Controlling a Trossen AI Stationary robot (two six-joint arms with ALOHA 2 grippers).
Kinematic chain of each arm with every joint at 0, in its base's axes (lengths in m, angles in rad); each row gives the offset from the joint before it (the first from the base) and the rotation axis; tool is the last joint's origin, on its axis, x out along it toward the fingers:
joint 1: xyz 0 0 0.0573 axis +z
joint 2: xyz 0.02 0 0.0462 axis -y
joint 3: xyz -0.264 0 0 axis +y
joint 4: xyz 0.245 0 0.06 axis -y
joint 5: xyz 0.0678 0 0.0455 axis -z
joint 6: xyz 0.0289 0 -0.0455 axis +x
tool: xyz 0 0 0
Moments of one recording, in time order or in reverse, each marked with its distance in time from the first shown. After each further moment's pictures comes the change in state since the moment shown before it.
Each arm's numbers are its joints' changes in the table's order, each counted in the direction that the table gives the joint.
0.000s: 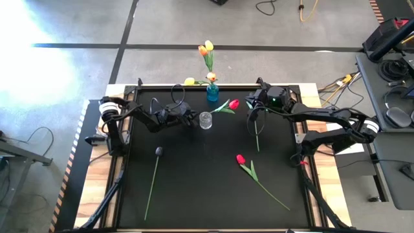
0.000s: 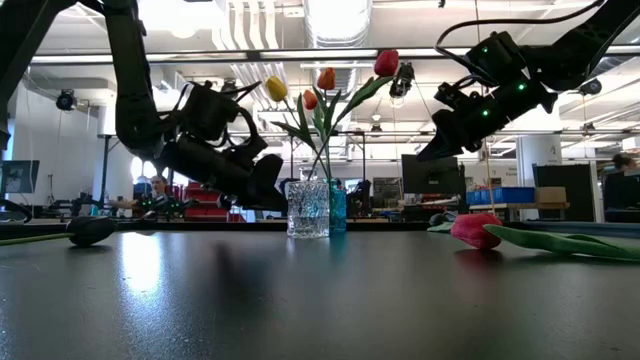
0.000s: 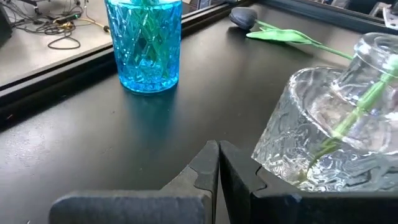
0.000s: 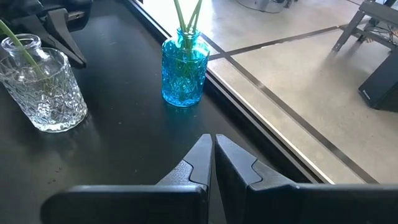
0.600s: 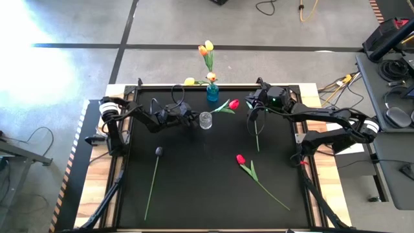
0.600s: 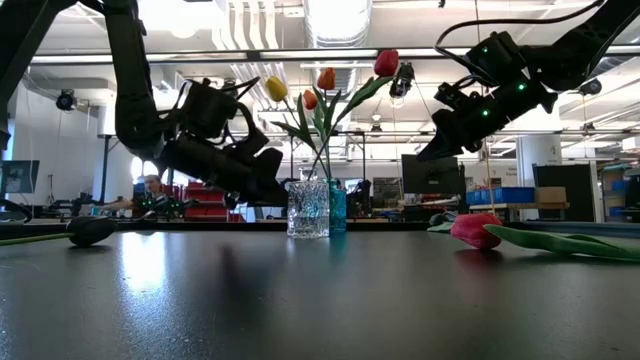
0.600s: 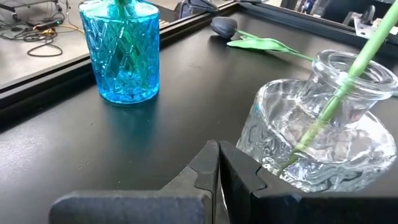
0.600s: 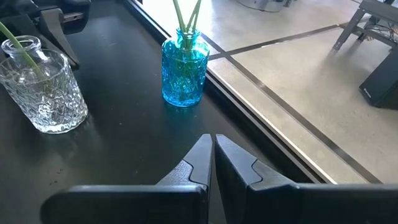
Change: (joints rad) left arm -0.006 -0.001 0.000 0.037 0.053 0.004; right arm 0.000 0.000 0.000 0.000 0.000 0.010
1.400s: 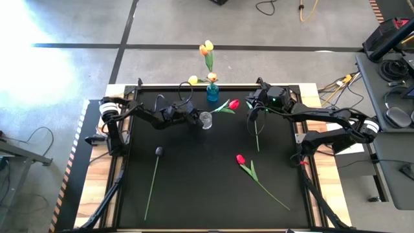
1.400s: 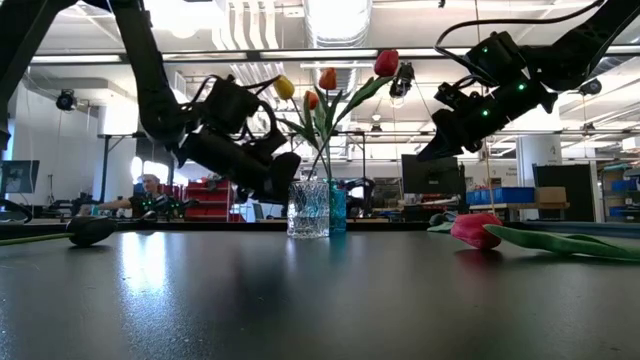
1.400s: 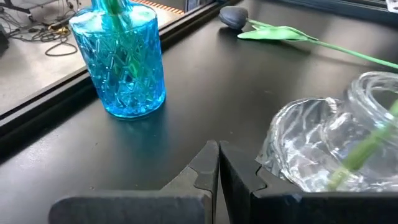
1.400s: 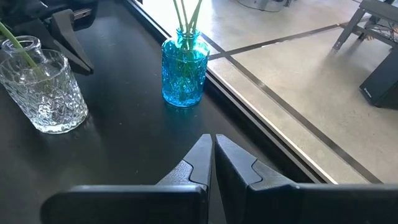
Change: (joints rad) left arm -0.012 0.000 -0.132 -0.205 -0.054 0.070; right arm 0.000 0.000 0.000 0.000 0.000 0.001
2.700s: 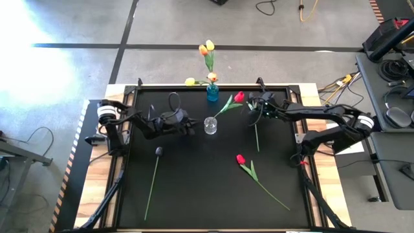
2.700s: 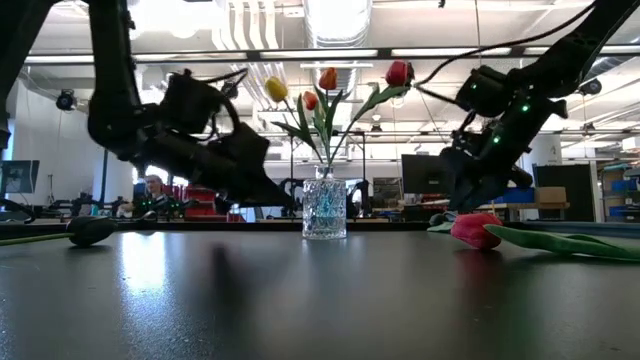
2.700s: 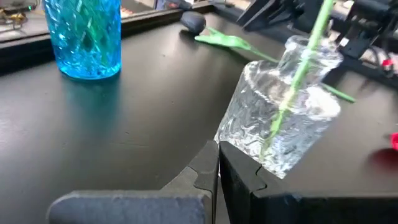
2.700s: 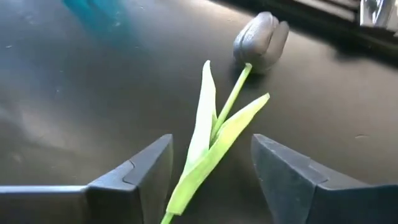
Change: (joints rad) left arm -0.098 0.029 0.234 0.308 0.028 -0.197; right arm -0.001 -0.086 -0.007 -0.359 0.193 0.466
